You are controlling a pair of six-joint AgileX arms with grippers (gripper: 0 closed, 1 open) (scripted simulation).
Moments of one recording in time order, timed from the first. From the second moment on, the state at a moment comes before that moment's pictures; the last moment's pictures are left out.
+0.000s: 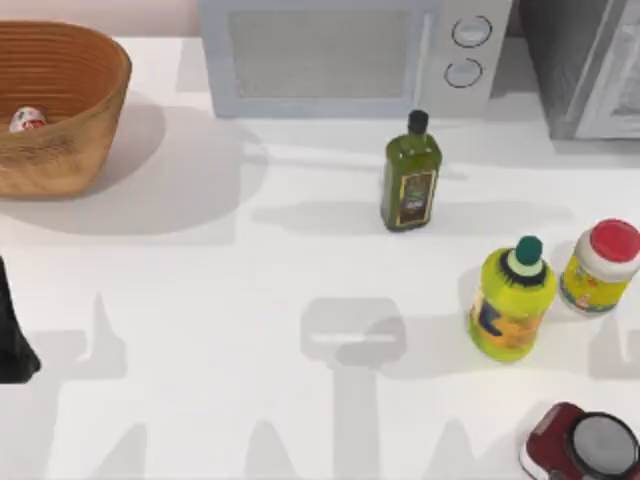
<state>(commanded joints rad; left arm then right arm) 0.00 0.00 0.00 0.00 0.00 0.00 0.00 0.00 0.00 0.00 0.00 0.00</state>
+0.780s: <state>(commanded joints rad) 0.06 0.56 0.52 -0.31 -0.02 0.01 0.00 0.00 0.00 0.00 0.00 0.00</state>
